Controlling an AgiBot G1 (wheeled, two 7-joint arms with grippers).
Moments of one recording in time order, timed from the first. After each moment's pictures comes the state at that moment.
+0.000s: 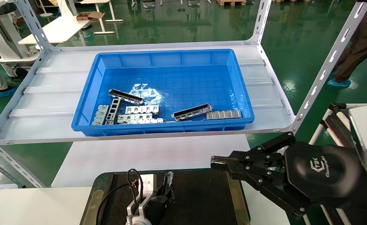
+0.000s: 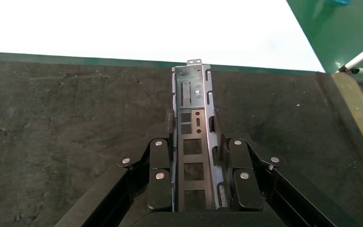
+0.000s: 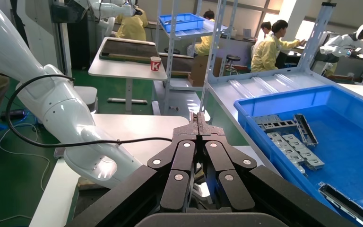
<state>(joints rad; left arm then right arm) -0.86 1.23 1.15 -1.30 0.37 -0.65 0.02 1.11 -0.56 -0.41 1.26 -0.64 -1.45 0.12</state>
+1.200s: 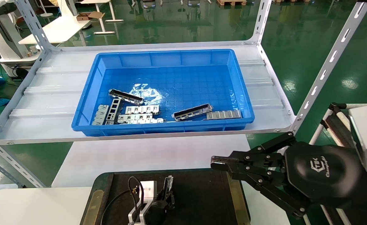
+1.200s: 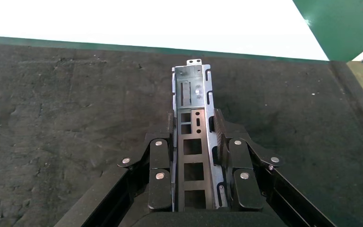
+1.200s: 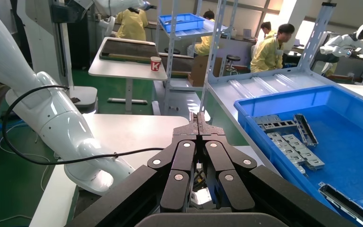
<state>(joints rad) -0.81 1.29 1.11 -1.14 0.52 -0.55 -0.08 1.11 -0.56 -0.41 1.26 -0.64 -1.45 0.12</state>
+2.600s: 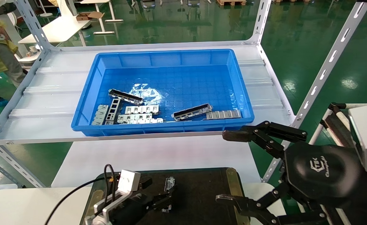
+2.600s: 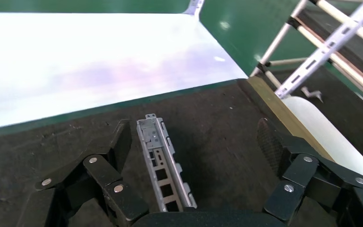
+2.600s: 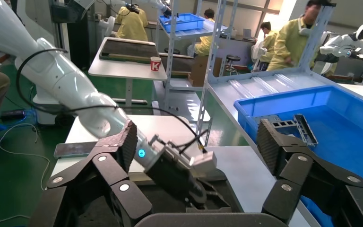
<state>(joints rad) -0.82 0.90 1.05 -1.35 0.57 -0.06 -0.11 1.11 -0.56 -0.41 1.26 -0.64 -1.45 0.12</state>
